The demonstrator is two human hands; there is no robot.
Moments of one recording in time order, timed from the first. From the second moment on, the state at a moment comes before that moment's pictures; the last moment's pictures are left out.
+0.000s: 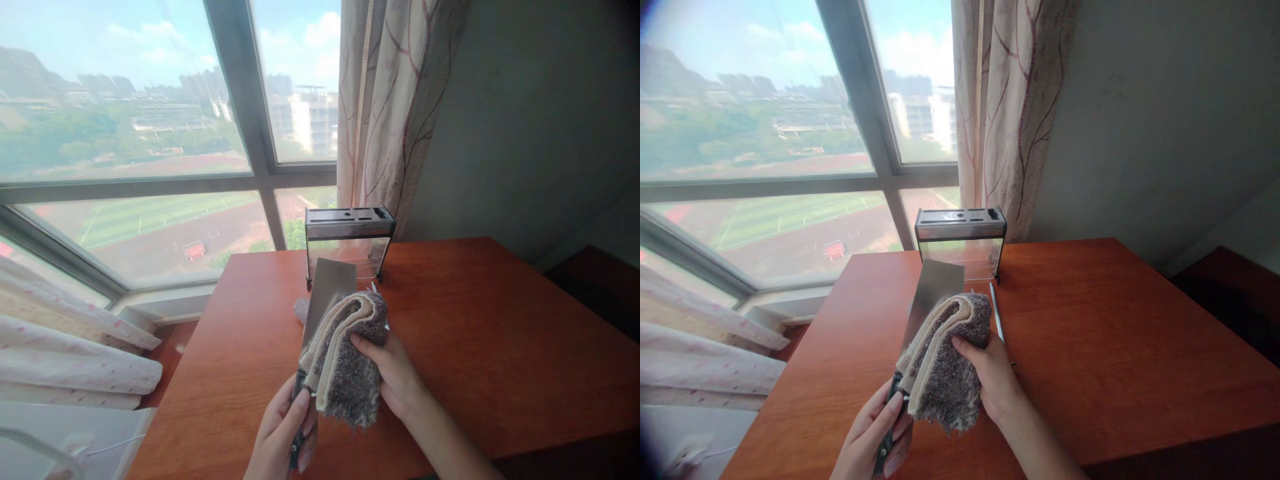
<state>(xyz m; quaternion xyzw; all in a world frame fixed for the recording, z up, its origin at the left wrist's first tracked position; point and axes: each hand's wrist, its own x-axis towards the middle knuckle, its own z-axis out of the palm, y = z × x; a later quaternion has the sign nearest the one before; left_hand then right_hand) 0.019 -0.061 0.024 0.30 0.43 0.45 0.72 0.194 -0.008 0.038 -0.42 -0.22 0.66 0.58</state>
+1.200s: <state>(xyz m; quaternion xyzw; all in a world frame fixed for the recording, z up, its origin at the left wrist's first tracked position) -0.038 -0.056 0.029 0.26 0.49 0.47 0.69 0.218 0.029 0.036 -0.59 -0.59 0.35 0.42</state>
